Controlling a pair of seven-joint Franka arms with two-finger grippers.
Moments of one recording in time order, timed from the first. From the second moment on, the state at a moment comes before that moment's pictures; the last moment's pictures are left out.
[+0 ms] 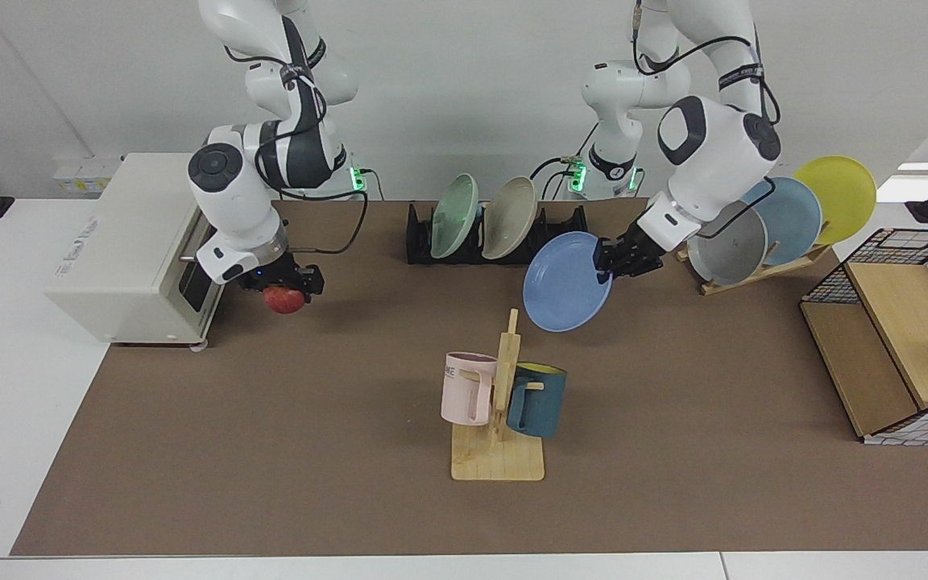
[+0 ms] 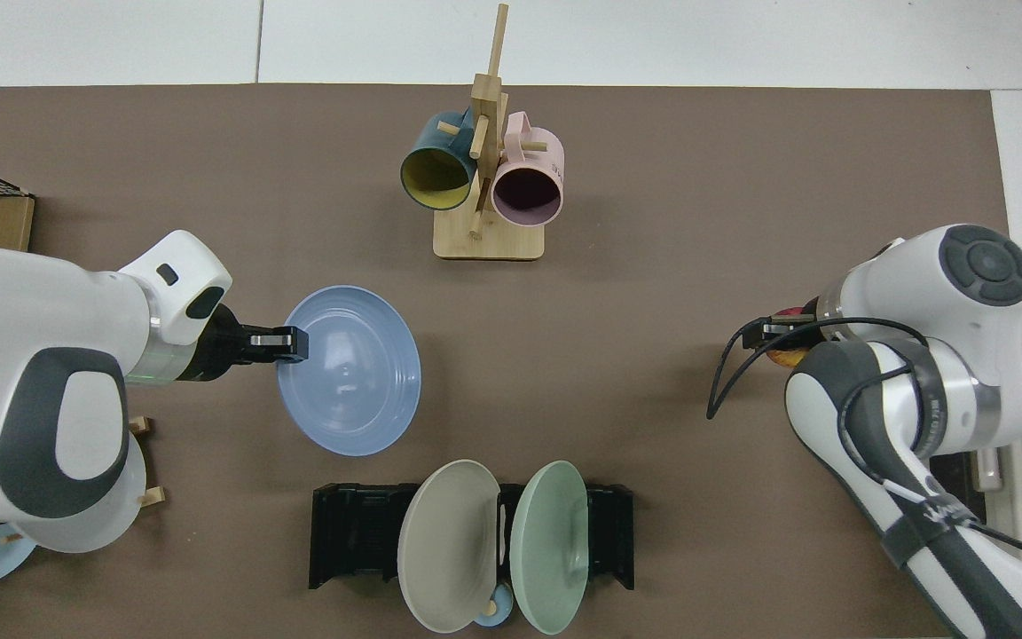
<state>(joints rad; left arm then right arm) -0.02 0.01 -0.19 -2.07 -0.50 2.09 0.06 0.12 0.05 -0.06 -2.03 0.01 1.99 0.16</state>
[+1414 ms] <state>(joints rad) -0.05 0.12 -0.33 -2.05 -0.45 2.28 -0.02 0.19 -0.04 -0.04 -1.98 0.00 1.86 0.17</state>
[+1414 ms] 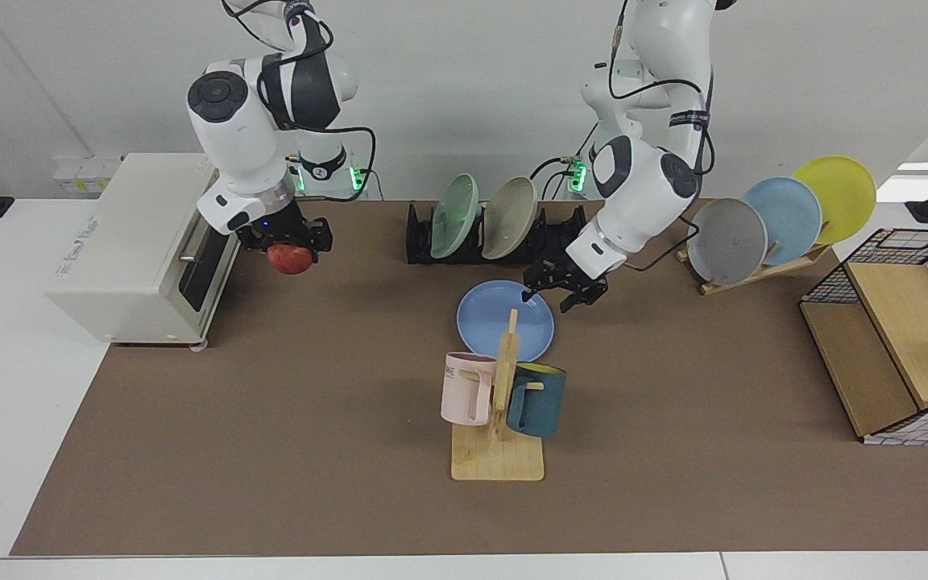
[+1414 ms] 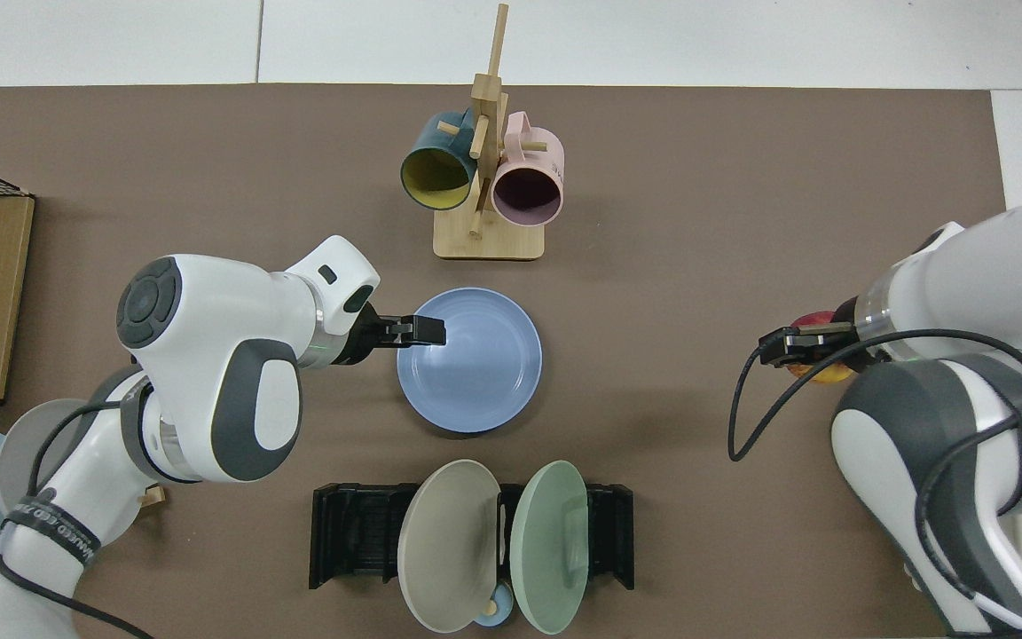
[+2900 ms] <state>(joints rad) -0.03 -0.05 -0.08 -1.64 0.00 1.55 0.05 0.71 0.38 -0.03 -1.72 0.05 2.11 0.96</state>
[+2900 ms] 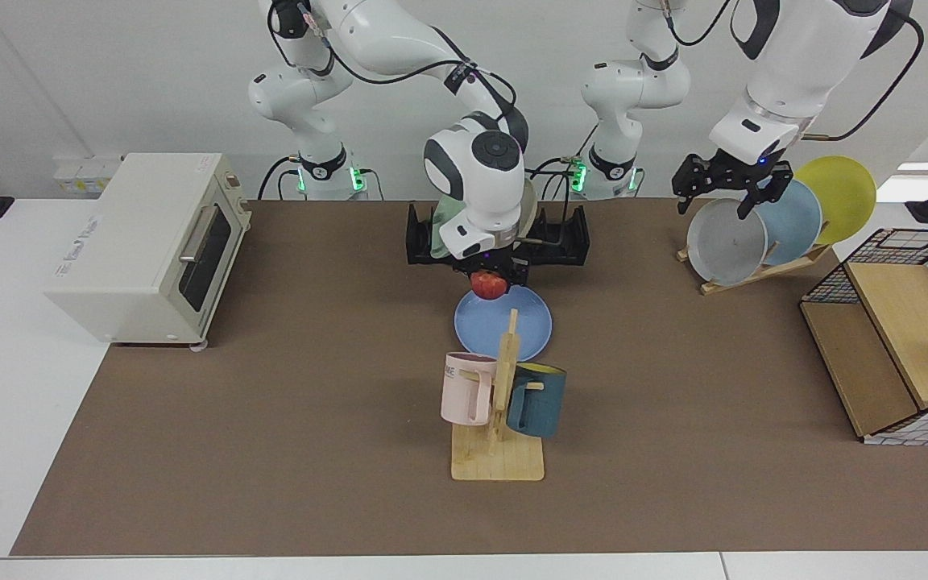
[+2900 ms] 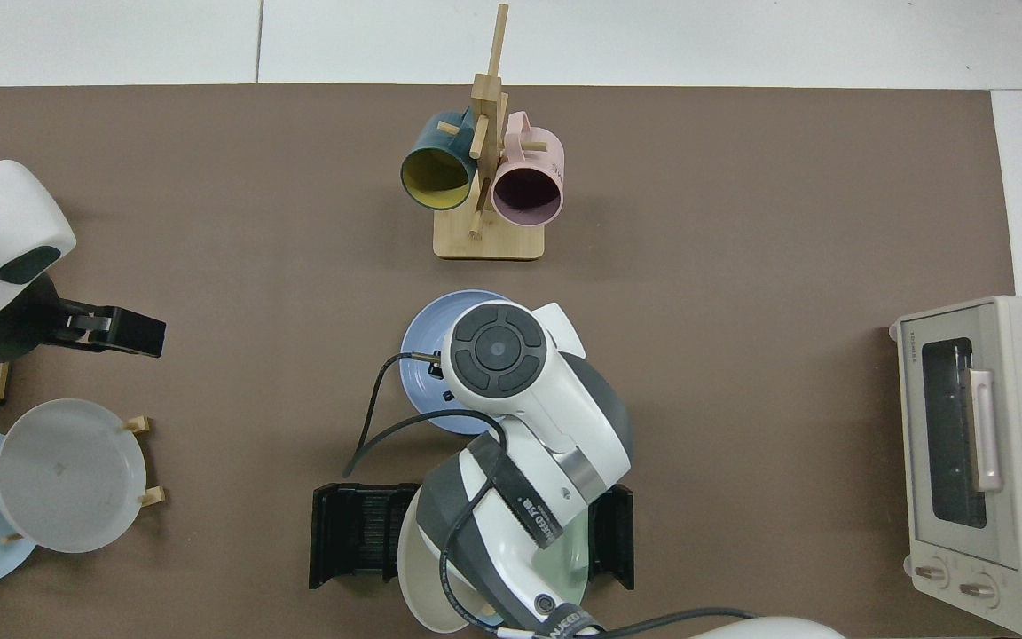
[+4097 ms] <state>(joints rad) 0.00 -0.05 -0.07 -1.64 0.00 1.54 -0.08 0.75 0.52 -0.05 -1.70 0.06 2.21 1.02</state>
